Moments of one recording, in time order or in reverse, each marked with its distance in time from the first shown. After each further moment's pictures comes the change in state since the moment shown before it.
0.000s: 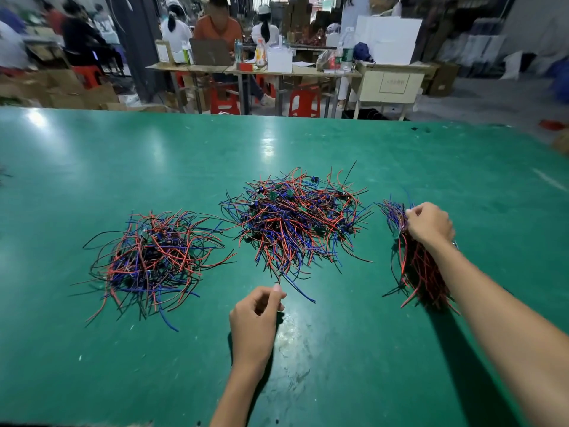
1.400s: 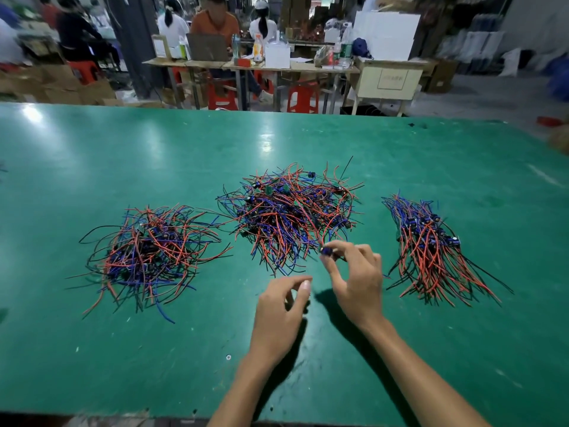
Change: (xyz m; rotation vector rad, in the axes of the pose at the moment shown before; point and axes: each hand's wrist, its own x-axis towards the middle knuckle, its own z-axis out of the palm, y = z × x) left_hand -0.007 0.009 0.028 0.165 -0.236 0.234; right_hand -0.187 -0.011 0.057 0.375 0.252 -0.798
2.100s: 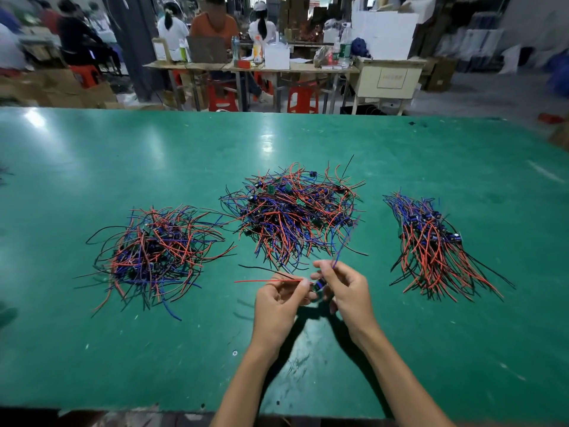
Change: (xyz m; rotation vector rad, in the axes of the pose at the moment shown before) left_hand 0.001 0.006 -0.002 -0.563 0.016 -0.288; right_hand -0.019 -0.037 -0.001 0.862 -0.217 0.784
